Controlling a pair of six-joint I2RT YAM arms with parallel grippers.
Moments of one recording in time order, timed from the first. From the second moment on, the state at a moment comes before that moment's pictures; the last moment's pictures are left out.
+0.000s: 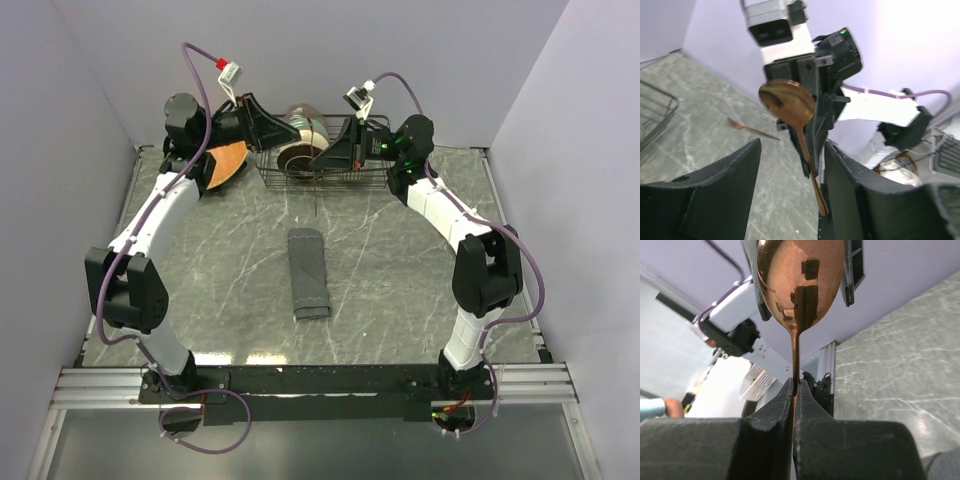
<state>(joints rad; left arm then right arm) -0.22 1.69 1.58 0.41 1.09 -0.86 0.33 1.82 1.52 0.76 -1.25 1.23</state>
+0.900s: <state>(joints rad) -0.25 1.76 1.69 0.37 1.24 -0.97 0.37 1.81 1.52 0.78 -1.28 1.23</state>
